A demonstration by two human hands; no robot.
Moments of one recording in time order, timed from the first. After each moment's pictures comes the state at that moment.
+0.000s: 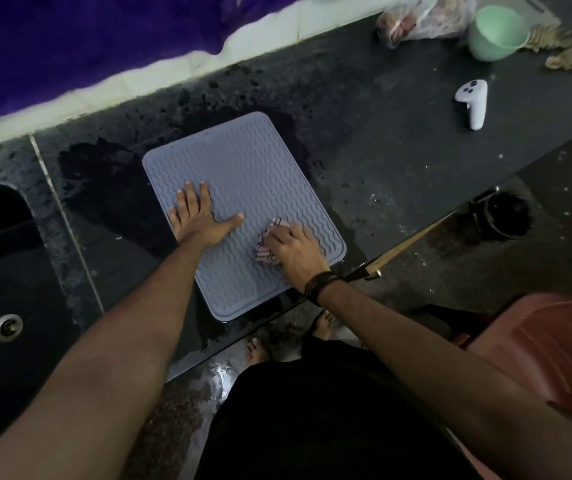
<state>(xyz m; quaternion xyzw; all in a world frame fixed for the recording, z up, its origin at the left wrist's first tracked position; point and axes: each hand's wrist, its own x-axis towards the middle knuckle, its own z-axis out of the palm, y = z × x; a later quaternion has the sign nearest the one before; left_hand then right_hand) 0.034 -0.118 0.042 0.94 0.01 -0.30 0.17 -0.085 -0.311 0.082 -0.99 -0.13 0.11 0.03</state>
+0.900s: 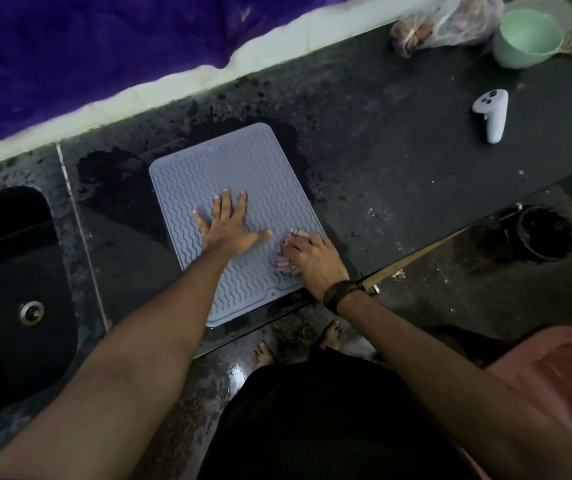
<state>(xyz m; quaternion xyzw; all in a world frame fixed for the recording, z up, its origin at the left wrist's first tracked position) 0.021 -0.187 0.042 0.95 -0.02 -0.30 0.09 -0.086 -0.380 0.082 -0.98 -0.16 0.13 0.06</state>
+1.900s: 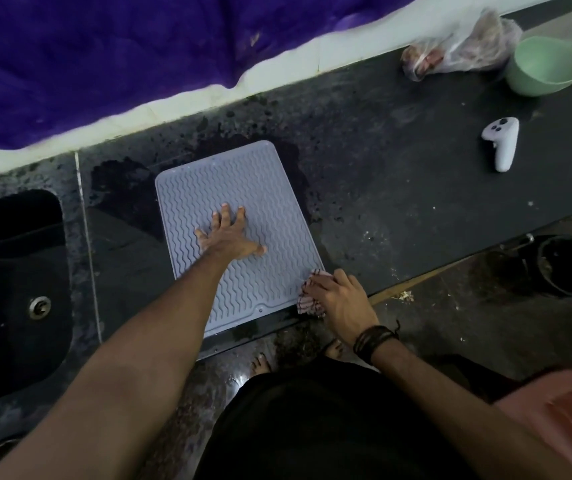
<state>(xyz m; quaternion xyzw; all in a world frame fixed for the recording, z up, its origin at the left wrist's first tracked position) 0.035 -0.212 0.068 0.92 0.05 -0.38 0.05 -0.126 -0.449 0.085 -0.97 -0.19 0.08 0.09</state>
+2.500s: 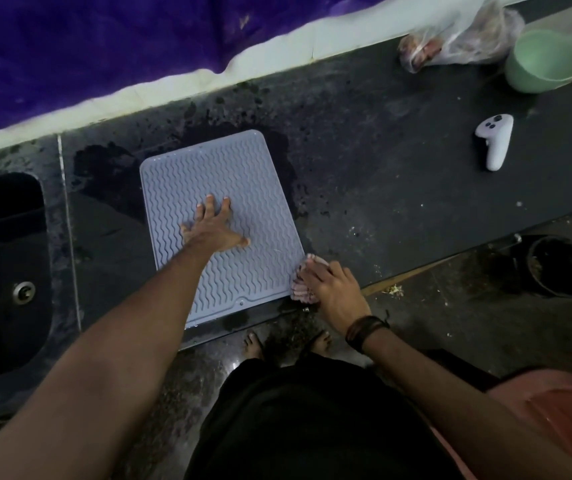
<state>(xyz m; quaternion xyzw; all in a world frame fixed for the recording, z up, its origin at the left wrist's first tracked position) 0.035 -0.214 0.062 0.93 0.07 -0.37 0.06 -0.116 -0.476 0.074 -0.97 -0.19 0.12 0.08</state>
